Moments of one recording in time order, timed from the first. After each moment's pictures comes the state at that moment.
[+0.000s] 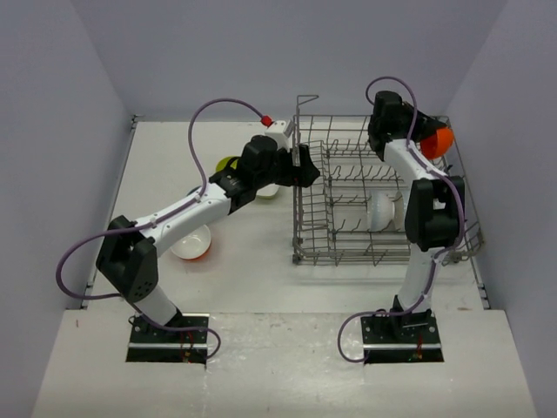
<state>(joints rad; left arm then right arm) -0.72 1.63 1.32 -0.07 0.04 -0.51 0.12 2.00 1.62 0.08 1.27 -1.33</state>
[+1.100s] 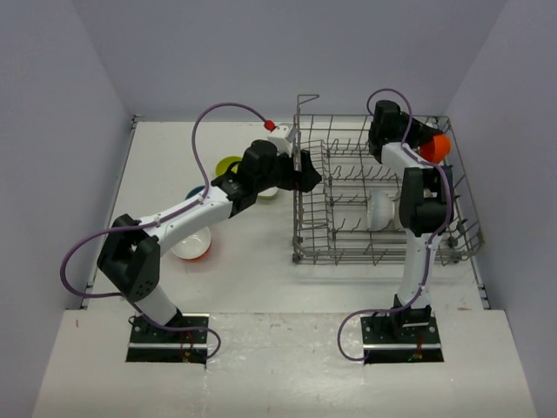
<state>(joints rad) -0.72 1.64 1.26 0.01 0.09 -0.48 0.07 2.21 1.67 0.20 1.26 -1.44</state>
